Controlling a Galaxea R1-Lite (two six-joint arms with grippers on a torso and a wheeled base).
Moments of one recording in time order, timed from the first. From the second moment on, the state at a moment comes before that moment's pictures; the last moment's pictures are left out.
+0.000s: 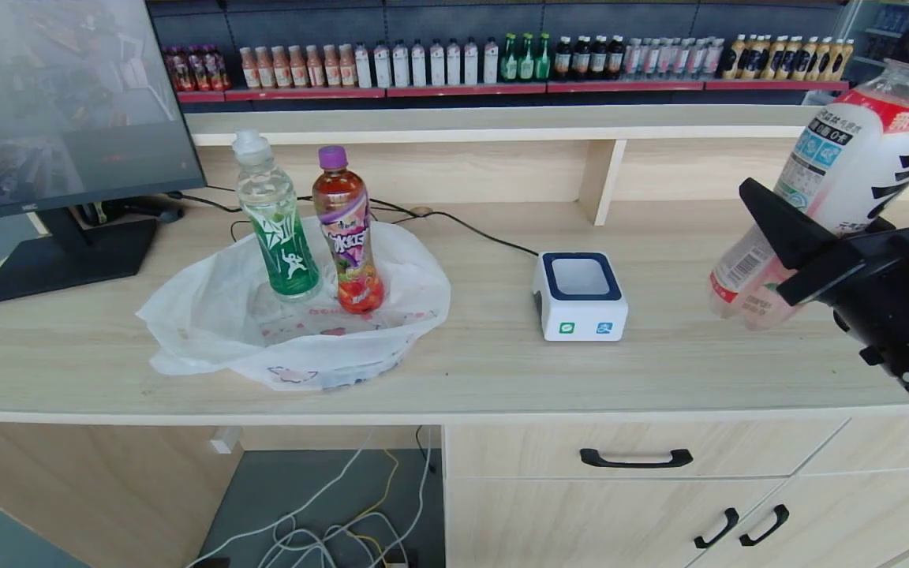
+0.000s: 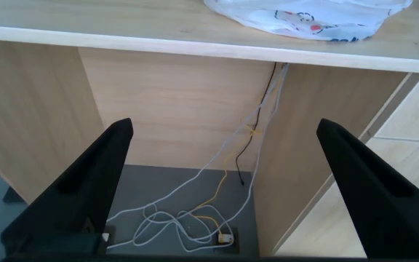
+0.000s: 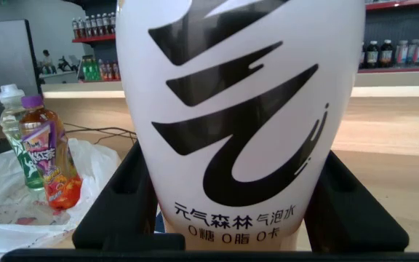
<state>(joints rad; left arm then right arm) 0.00 0.00 0.00 0.00 0.00 0.00 0.34 1.51 -0.44 -1.57 0.00 0.00</state>
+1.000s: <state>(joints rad) 0.00 0.00 0.00 0.00 0.00 0.00 0.38 1.94 -0.93 -1.57 0.13 -0.25</state>
